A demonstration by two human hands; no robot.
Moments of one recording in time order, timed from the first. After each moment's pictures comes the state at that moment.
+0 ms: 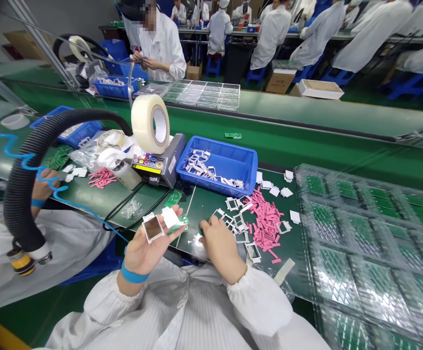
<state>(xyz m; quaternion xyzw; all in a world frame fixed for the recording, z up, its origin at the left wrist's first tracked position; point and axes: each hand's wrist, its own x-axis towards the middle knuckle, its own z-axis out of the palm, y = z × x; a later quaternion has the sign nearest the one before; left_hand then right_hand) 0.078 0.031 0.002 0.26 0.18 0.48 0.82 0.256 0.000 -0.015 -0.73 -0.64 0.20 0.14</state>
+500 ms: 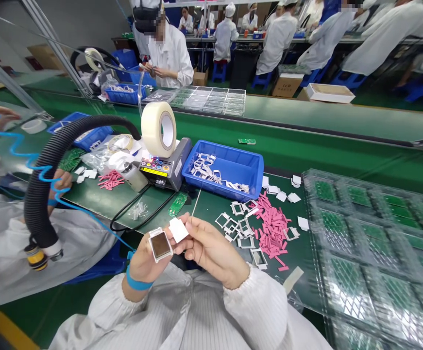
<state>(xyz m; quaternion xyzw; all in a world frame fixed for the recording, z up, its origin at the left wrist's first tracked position) 0.079 0.021 -0.001 0.32 0.16 0.46 0.81 0.225 0.009 0.034 -0.31 -0.19 0.81 0.46</state>
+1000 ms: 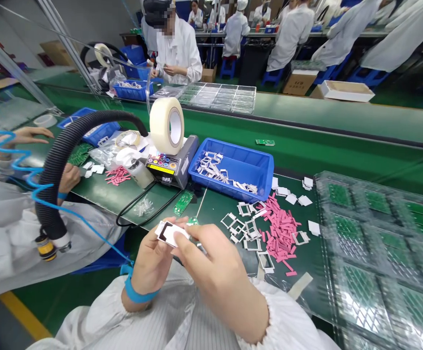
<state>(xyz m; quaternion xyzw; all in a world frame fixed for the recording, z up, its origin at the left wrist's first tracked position) 0.084 0.008 0.014 0.34 0.26 0.53 0.73 0.227 -0.019 0.075 -0.46 -0.79 0.01 0.40</state>
